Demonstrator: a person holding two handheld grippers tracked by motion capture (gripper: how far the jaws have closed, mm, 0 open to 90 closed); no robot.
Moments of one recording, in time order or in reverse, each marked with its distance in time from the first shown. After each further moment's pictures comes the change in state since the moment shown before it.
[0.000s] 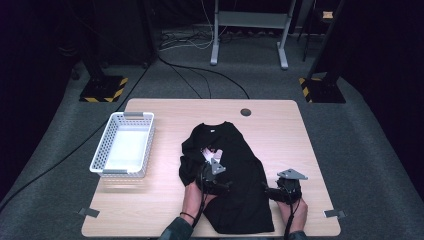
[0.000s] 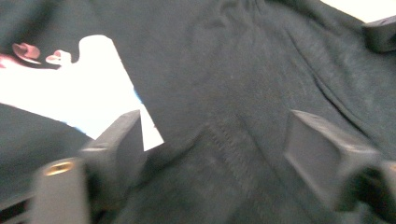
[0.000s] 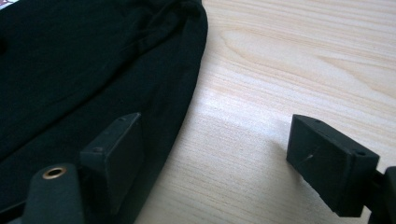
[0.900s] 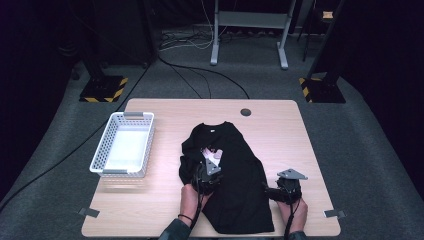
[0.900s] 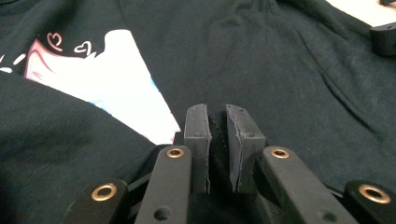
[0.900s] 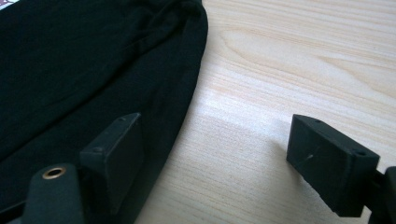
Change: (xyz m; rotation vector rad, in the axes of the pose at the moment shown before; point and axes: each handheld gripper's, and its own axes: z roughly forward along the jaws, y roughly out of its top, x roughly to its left) left arm 0.009 -0.012 -0.019 -0.058 0.012 -0.035; right arm 0.000 0.000 0.000 0.000 0.001 0.000
